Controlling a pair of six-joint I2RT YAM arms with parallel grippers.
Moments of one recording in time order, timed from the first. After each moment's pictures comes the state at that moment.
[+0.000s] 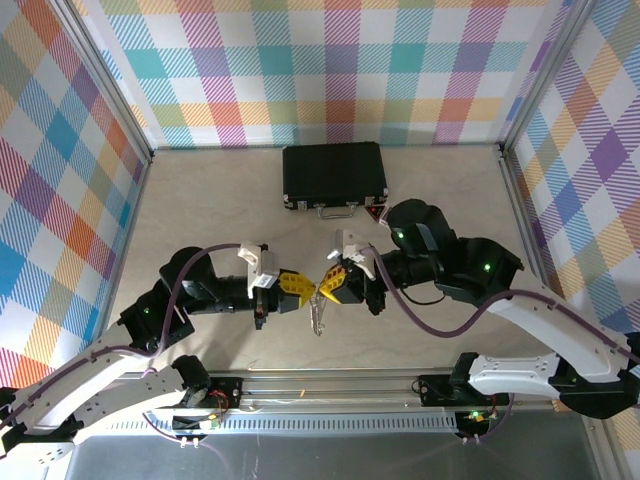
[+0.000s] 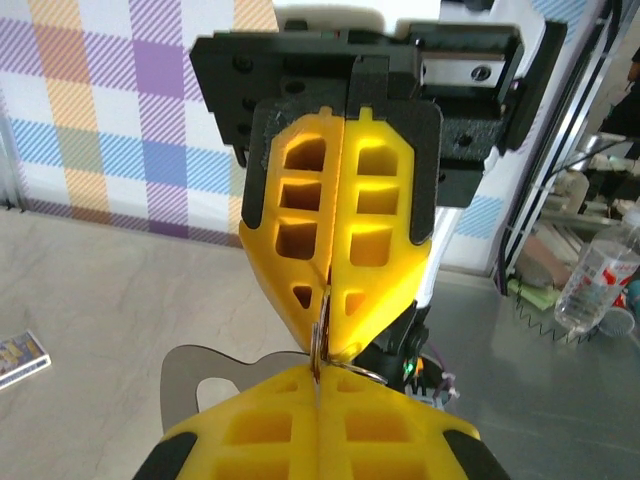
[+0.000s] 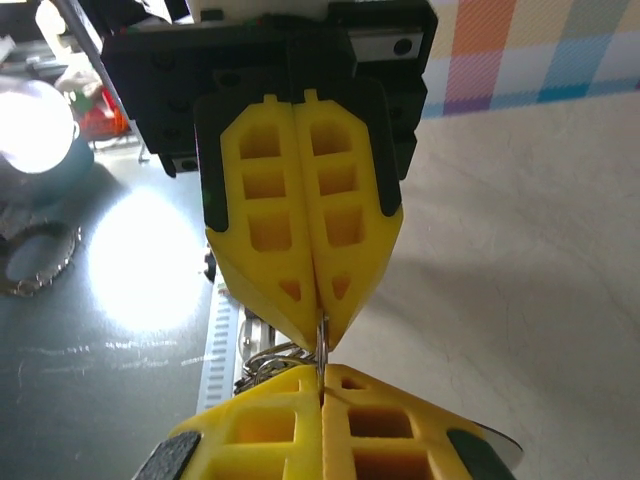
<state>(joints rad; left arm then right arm) -0.91 0.72 0.88 -0.22 0.54 -0.08 1.02 1.11 1.40 -0.81 -0.52 -0.17</state>
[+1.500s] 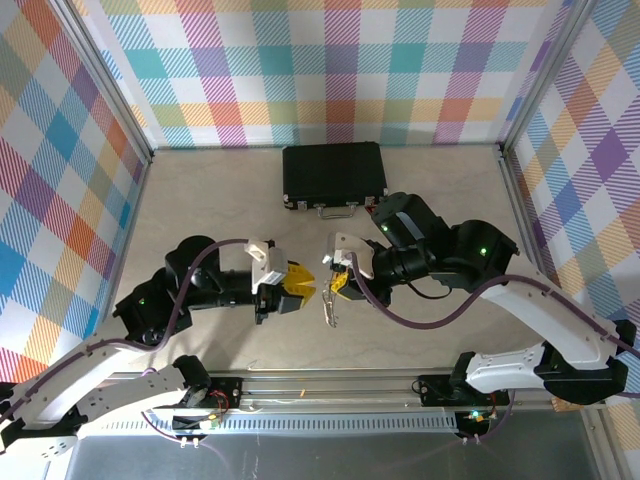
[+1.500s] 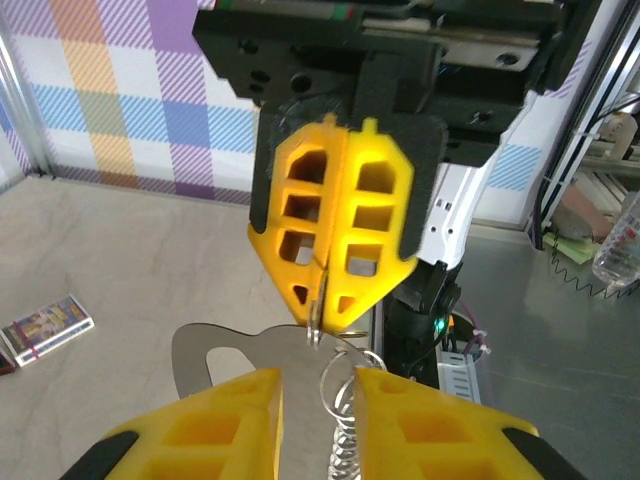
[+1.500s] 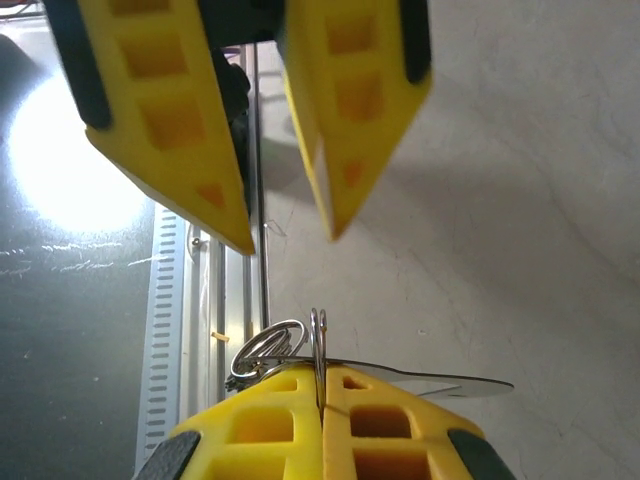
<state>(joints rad) -0.91 0.81 1.01 -0.43 0.49 0.05 1.04 1.24 1.63 -1.18 -0.34 -0.34</state>
